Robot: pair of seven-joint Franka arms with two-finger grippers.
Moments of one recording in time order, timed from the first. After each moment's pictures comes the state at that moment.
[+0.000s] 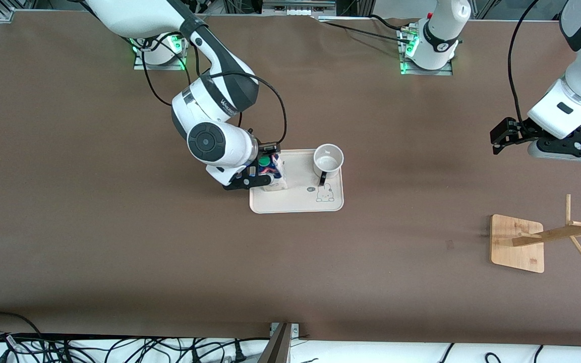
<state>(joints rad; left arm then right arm) -0.07 0.02 -0.01 -1.72 0.09 1.81 0.01 0.42 0.63 0.24 -1.38 0.20 1.82 0.45</state>
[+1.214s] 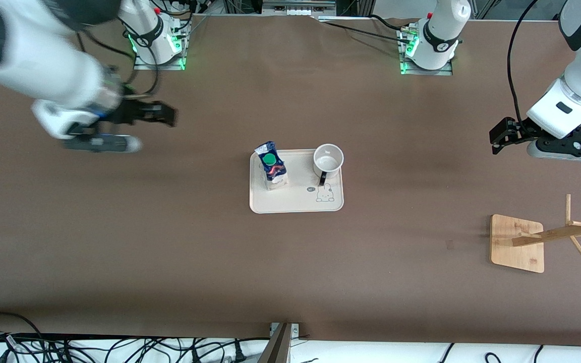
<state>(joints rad) -0.08 0.02 -0.01 -1.72 0.09 1.81 0.01 0.40 0.25 -0.15 -1.29 0.18 1.39 0.38</state>
